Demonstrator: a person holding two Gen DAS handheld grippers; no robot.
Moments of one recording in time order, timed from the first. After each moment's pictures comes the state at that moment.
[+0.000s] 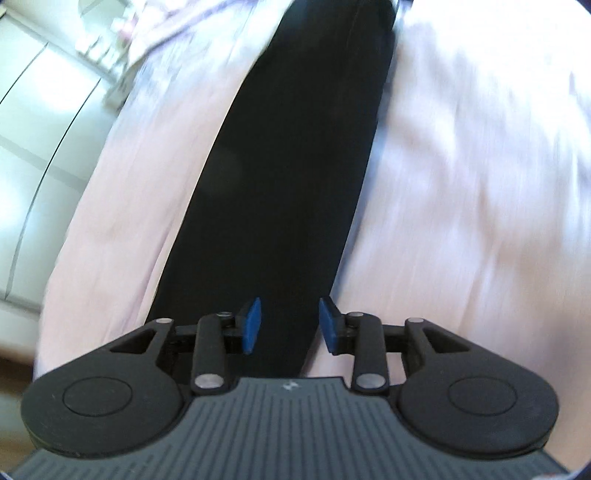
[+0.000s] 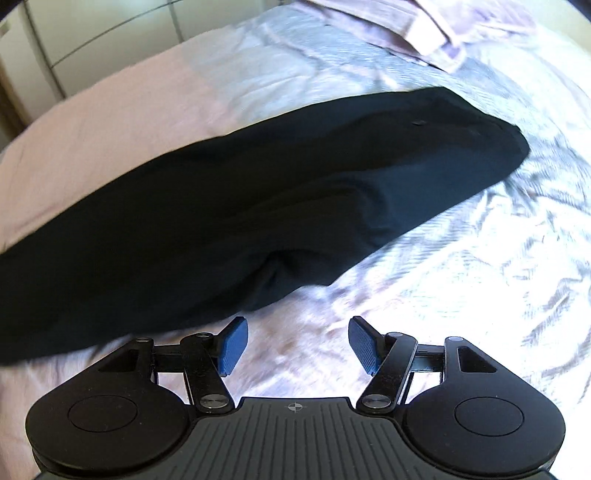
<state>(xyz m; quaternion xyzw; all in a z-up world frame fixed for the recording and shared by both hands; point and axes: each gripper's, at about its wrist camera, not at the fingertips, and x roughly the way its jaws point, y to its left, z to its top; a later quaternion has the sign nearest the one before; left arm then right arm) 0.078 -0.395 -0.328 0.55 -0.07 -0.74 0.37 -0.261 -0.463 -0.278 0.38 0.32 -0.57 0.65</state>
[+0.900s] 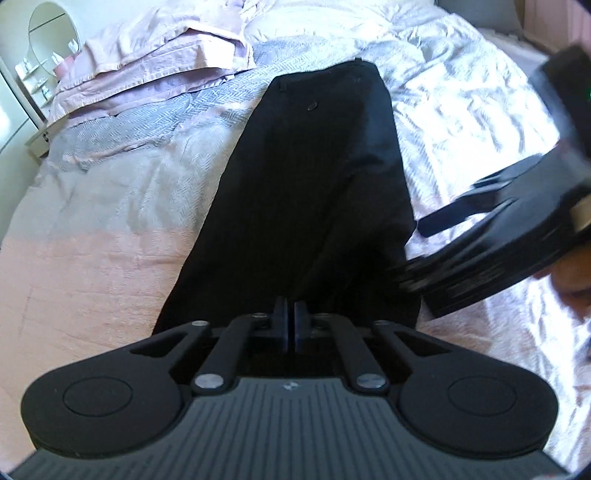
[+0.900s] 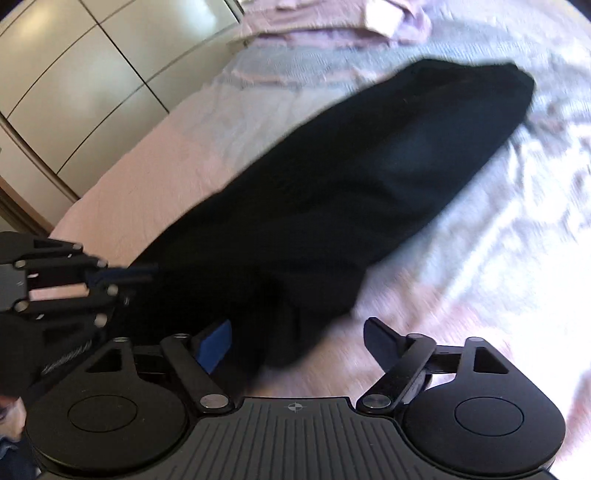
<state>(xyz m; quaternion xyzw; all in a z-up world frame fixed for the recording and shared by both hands) -0.101 -0.573 -0.306 0.48 0.02 -0.83 0.28 -0.275 -0.488 -0.301 0.44 0.16 -0.58 0.67</state>
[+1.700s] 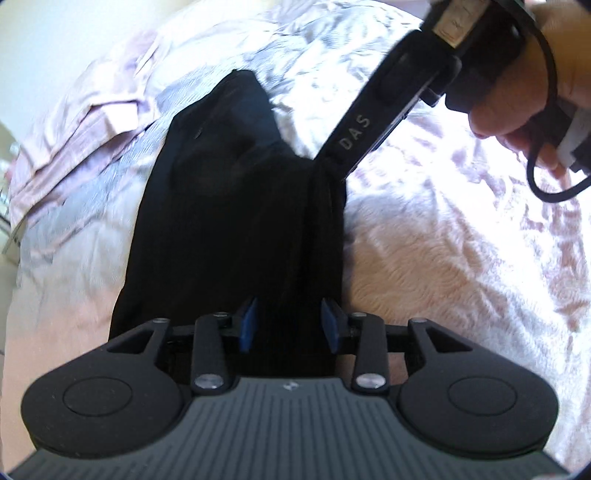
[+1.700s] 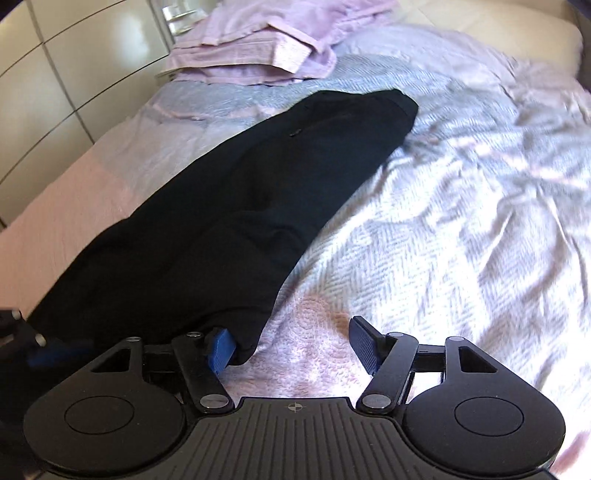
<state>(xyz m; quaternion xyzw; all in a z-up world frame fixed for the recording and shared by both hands) -0.129 -0.473 -0.353 0.49 -0.14 -0.84 0.19 -0.329 -0.421 -0.305 0.42 0.15 -0.68 0.58</state>
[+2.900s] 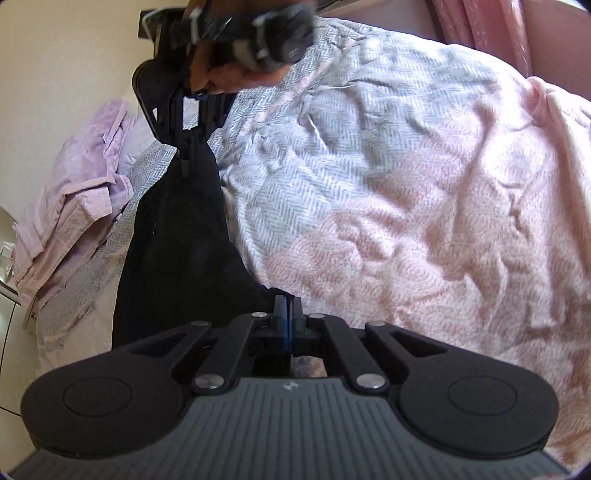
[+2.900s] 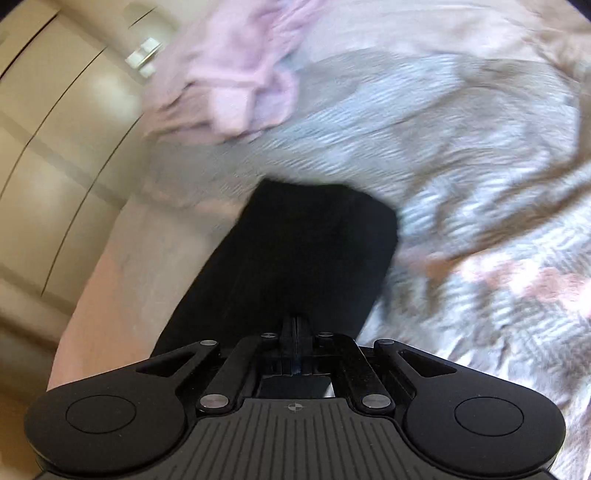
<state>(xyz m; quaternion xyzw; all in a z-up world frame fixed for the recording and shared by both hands) -0.210 -0.426 -0.372 0.46 -0.24 -0.84 0.17 -0.515 -0.592 -0.286 0.54 0.05 -0.58 0.61</state>
